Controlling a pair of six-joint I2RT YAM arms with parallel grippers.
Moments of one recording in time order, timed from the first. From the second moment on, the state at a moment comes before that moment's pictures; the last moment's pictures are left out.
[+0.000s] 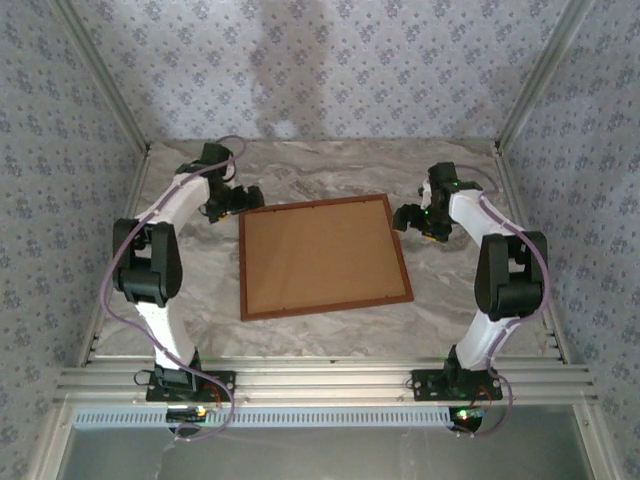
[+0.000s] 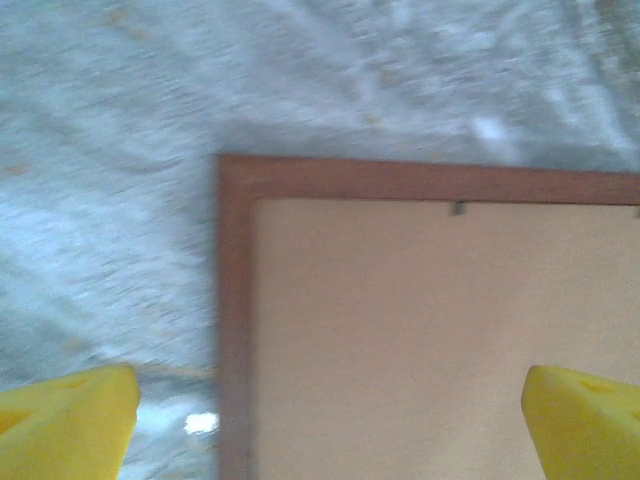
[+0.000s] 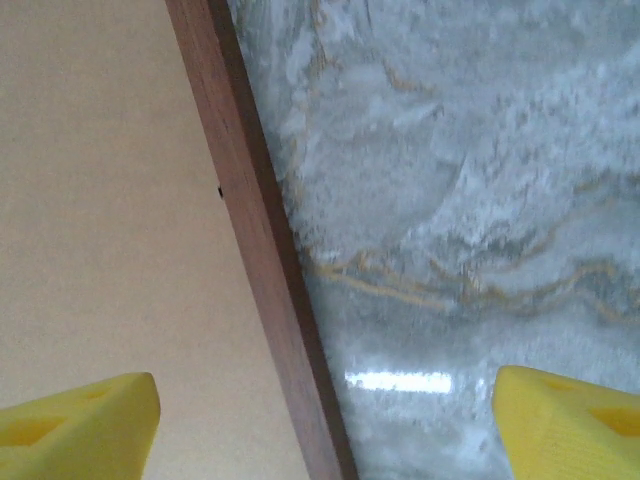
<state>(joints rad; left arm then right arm) -0.16 1.89 1.49 -0.80 0.15 -0.38 0.08 1.77 1.28 -0.78 -0.23 0.25</state>
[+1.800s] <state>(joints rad) -0.26 2.04 1.49 -0.84 0.12 -0.21 0.03 1.84 1.28 -0.82 -0.04 0.10</state>
